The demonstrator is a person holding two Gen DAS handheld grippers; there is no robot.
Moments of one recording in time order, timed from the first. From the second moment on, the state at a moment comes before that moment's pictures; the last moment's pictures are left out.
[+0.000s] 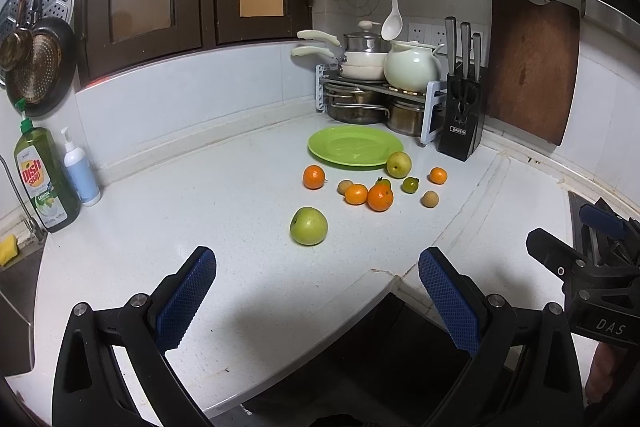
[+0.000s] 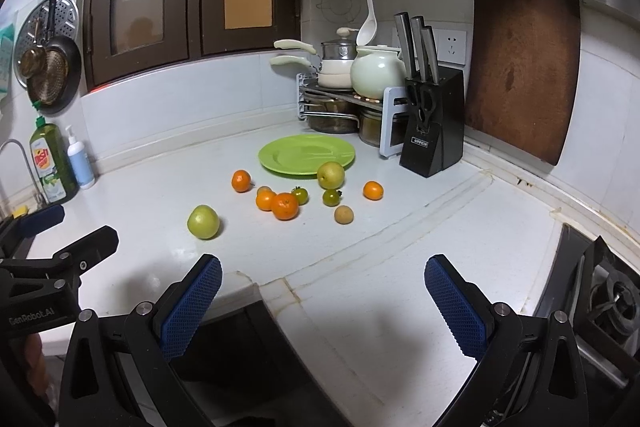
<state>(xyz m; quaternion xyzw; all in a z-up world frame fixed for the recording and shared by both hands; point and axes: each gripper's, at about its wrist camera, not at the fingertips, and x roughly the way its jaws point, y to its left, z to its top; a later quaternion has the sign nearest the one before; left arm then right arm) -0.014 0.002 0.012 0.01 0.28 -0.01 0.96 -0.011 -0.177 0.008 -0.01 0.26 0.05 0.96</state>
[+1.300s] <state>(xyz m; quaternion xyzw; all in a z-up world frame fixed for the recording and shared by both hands) -0.007 0.007 0.008 0.00 0.28 -0.01 0.96 -0.003 -0.165 0.003 -0.02 0.27 0.06 0.96</state>
